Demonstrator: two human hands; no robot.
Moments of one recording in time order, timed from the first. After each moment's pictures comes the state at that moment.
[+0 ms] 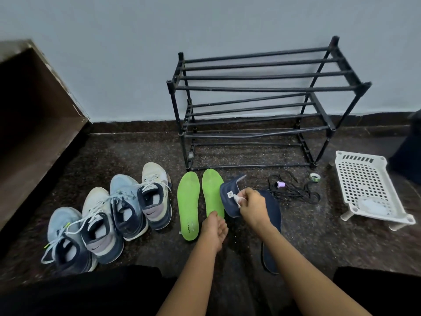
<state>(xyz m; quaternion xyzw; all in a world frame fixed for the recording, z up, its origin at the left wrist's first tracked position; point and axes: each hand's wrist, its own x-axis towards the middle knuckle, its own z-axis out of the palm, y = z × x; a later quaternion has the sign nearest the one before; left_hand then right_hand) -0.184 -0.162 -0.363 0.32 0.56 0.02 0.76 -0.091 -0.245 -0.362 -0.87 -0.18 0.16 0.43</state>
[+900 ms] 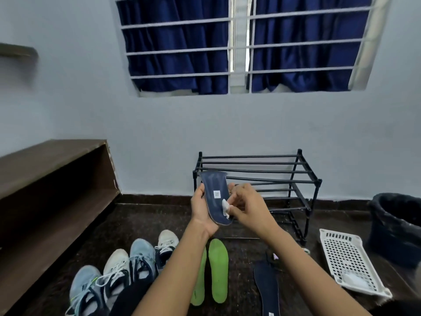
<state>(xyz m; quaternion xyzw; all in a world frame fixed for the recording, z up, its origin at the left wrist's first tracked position) -0.227 -0.158 -0.072 0.31 0.12 0.18 0.93 -0.168 -0.281 -0.065 -0.76 -0.47 -0.05 0.45</state>
